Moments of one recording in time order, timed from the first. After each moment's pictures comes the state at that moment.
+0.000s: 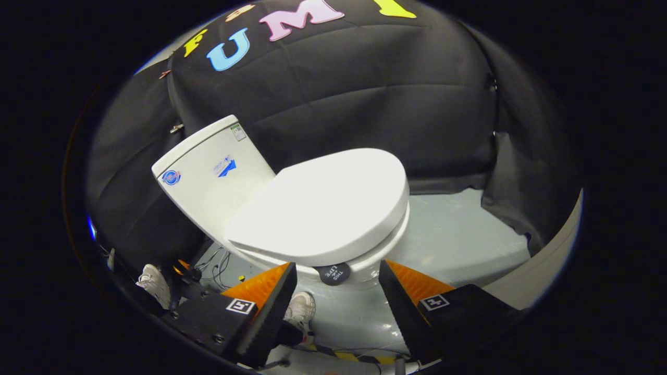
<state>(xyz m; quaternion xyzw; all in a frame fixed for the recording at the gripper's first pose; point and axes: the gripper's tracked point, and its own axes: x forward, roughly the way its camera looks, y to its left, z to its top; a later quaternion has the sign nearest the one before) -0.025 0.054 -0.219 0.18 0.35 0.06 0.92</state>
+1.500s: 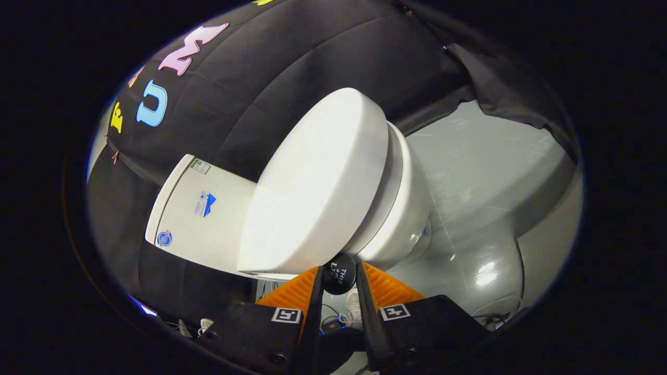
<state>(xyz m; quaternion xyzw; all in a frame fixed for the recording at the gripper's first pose) 0.008 0.079 -0.299 0.41 0.39 0.04 0.82</state>
